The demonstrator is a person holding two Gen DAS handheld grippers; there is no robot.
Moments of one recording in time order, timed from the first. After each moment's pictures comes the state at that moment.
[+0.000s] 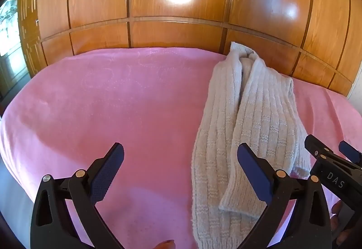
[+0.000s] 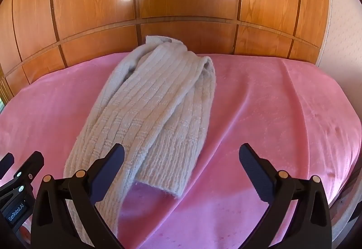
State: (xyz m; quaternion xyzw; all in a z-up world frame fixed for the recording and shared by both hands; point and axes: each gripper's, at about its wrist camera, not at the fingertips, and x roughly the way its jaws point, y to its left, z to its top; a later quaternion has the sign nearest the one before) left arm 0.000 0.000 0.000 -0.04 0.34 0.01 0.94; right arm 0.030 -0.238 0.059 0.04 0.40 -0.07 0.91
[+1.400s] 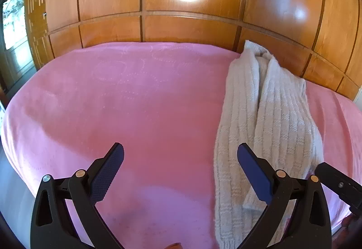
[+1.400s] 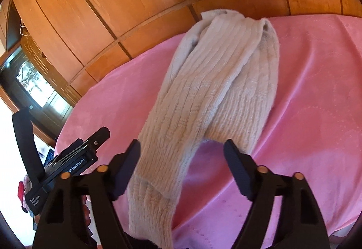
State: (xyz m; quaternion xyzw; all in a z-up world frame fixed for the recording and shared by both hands) left arm -0.001 0.030 -0.015 -0.05 0.36 0.04 0.93; right arm 0.014 -0.243 0.040 0.21 0.44 0.15 0.86
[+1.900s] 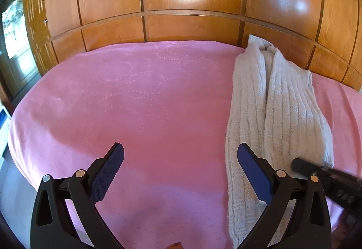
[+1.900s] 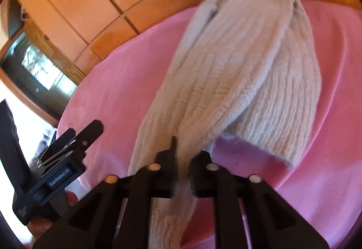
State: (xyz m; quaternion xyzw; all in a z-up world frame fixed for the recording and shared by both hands) left arm 0.000 0.030 -0.018 -0.01 0.36 0.05 0.93; right arm 0.036 -0.213 0.024 0.17 0.47 0.20 0.84
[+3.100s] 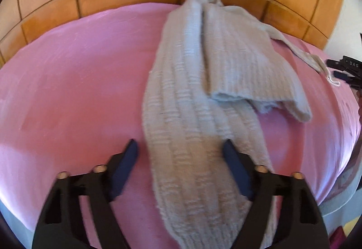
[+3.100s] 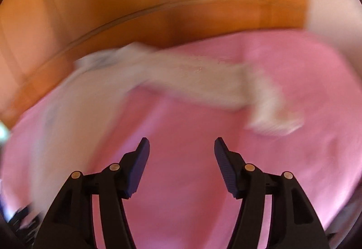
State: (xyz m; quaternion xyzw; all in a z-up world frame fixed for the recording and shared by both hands) left arm 0.017 -0.030 -0.070 0.01 0.44 -0.12 0.89; right arm 0.045 -0.441 0.057 0.18 0.46 0.00 0.87
